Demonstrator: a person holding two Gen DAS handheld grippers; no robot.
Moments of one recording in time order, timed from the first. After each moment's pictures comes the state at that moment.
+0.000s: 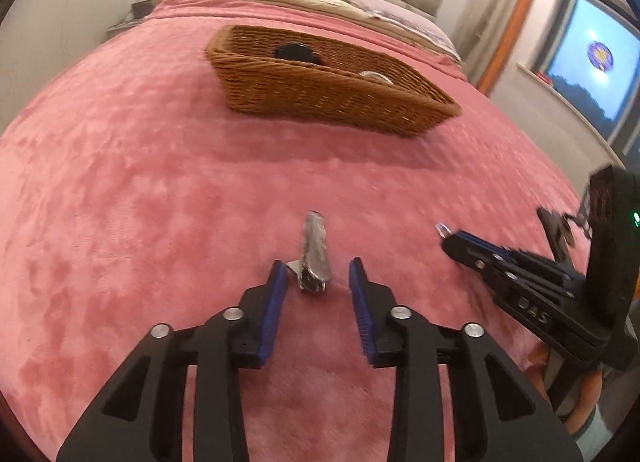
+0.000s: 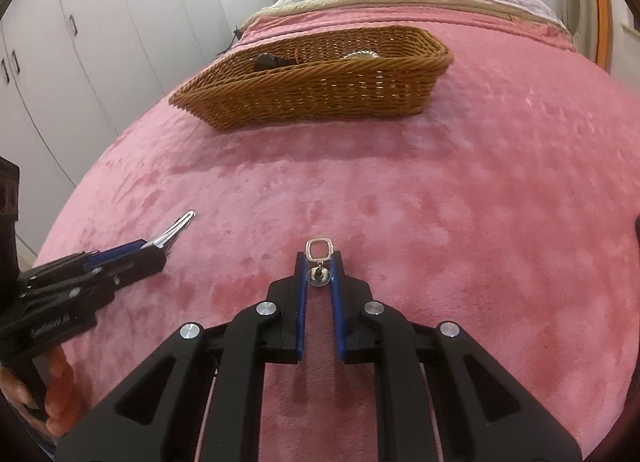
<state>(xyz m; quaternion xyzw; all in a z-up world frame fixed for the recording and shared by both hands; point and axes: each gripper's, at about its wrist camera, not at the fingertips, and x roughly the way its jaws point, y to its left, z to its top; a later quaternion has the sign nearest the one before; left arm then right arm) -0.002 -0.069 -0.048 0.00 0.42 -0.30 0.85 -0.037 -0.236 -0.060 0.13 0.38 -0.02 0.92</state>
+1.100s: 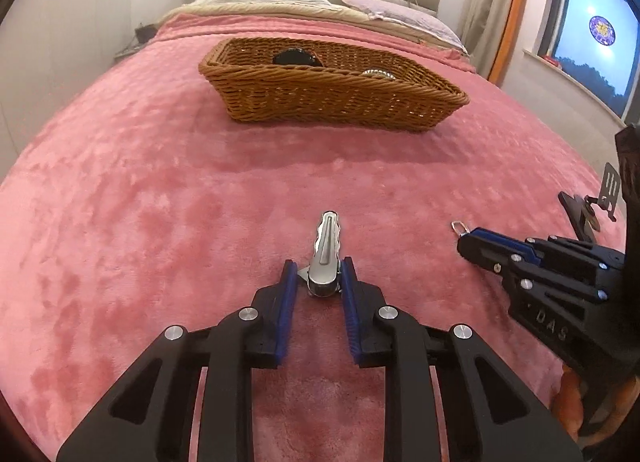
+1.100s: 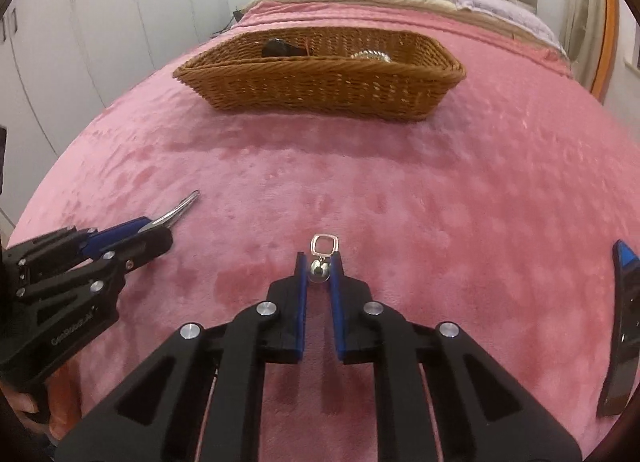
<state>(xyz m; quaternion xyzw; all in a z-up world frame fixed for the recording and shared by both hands) -0.007 -0.079 -0.052 0.04 0.39 -0.27 0.88 -0.036 -0.211 -0.051 0.06 0.40 -0.04 0.91</state>
